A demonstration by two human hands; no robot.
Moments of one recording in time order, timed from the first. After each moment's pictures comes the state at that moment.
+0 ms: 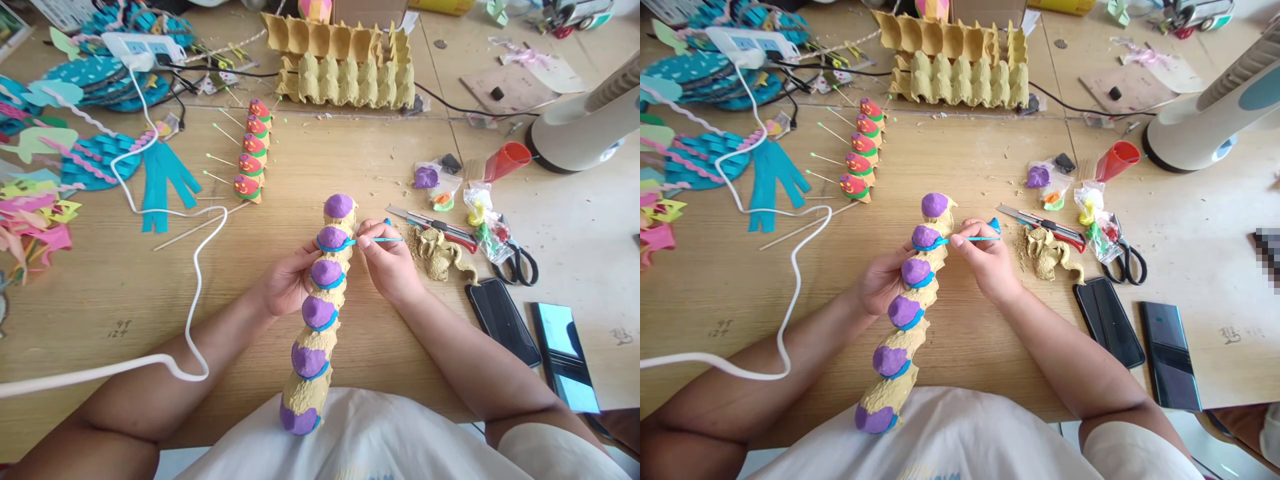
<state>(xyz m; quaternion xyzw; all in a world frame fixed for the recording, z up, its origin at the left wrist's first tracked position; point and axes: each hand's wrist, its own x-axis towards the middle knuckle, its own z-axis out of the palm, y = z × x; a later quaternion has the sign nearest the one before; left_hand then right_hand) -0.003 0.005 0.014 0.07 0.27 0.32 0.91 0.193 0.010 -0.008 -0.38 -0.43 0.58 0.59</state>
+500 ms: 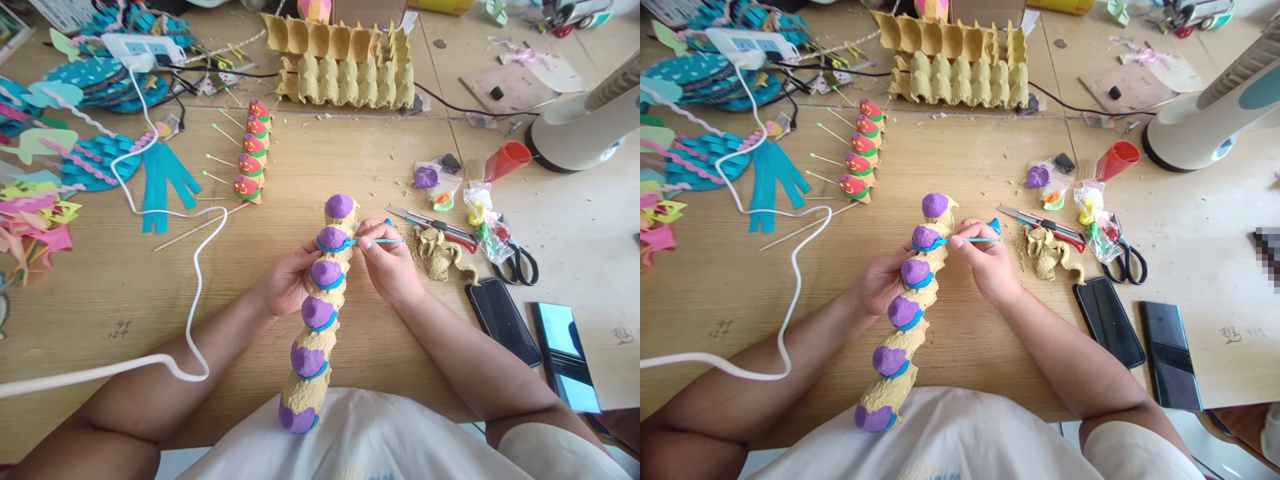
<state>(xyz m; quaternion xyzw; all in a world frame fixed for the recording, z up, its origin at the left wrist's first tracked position) -0.003 0.005 0.015 0.08 0.27 0.32 0.91 0.191 0.008 -0.007 -0.37 -0.42 0.58 0.59</state>
